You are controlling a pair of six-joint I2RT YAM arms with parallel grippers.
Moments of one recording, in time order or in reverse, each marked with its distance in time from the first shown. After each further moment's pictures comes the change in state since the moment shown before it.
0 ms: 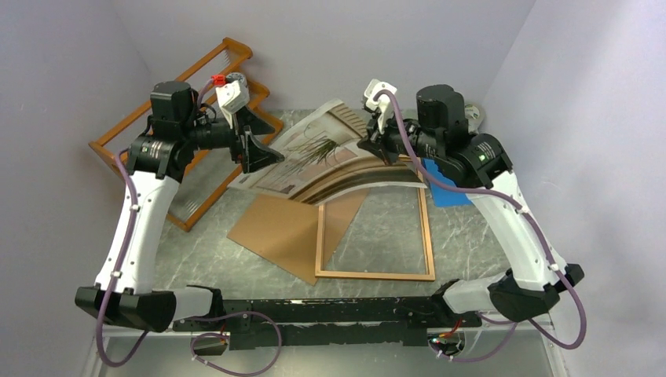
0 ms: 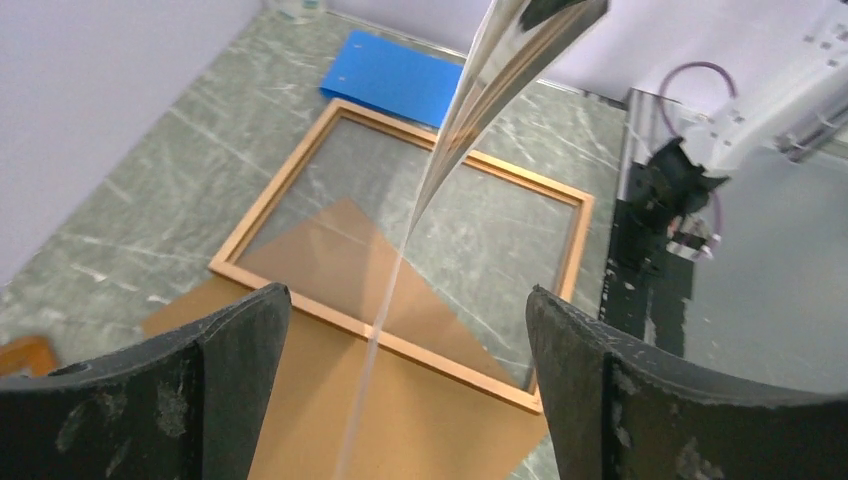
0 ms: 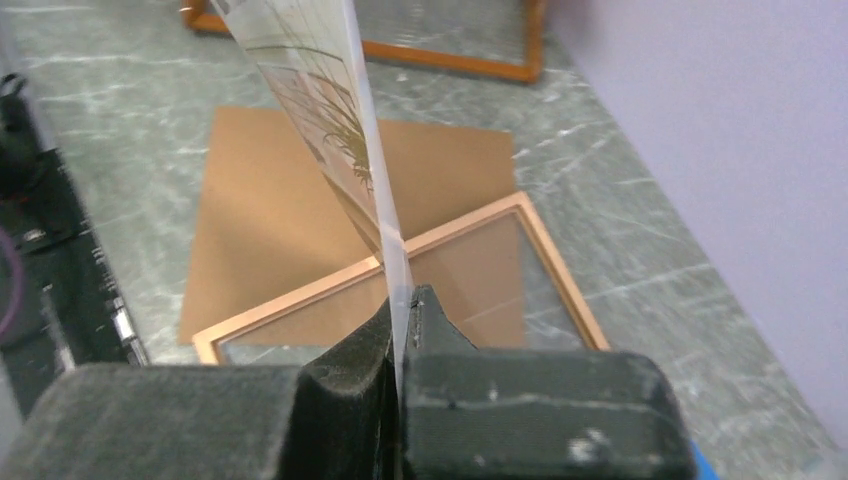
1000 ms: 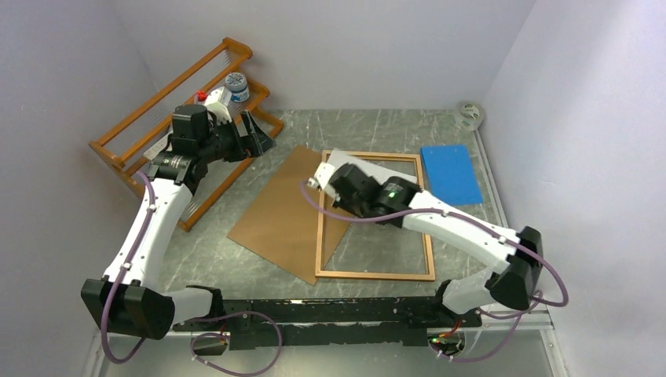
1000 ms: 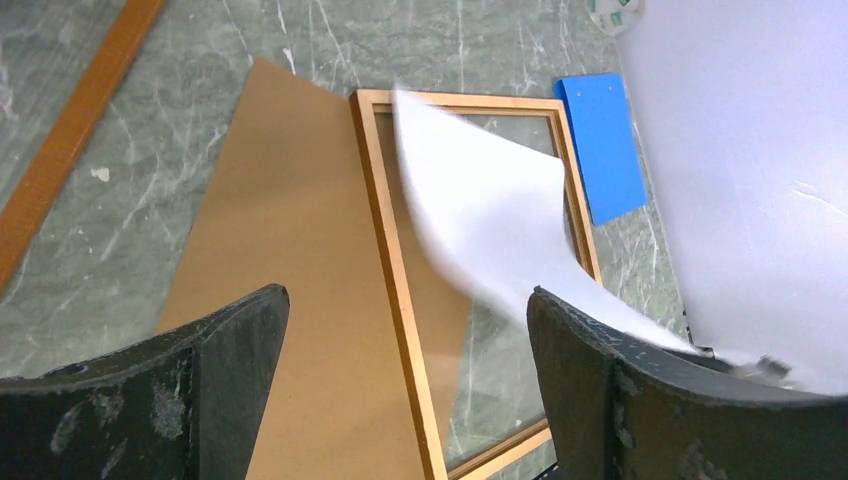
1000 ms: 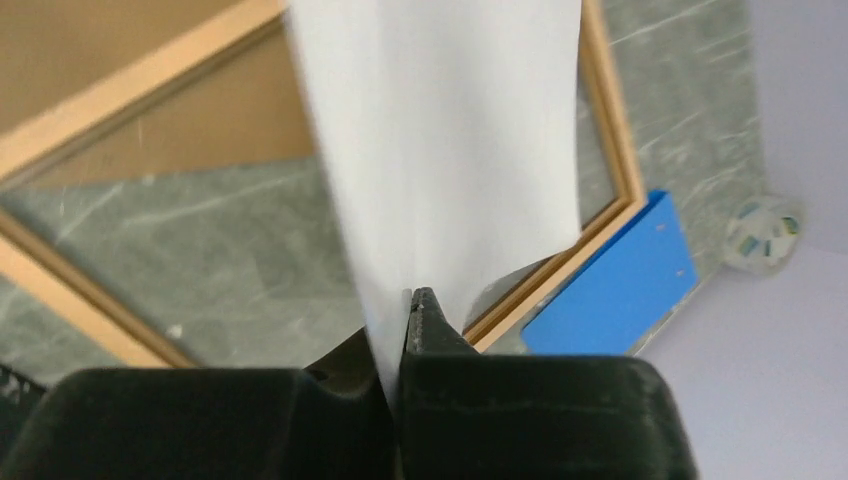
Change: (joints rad) left arm 0.000 -0.063 -0.317 0.218 -0.723 -0.708; right arm 0.362 0.026 -0.481 0.061 0.803 0.055
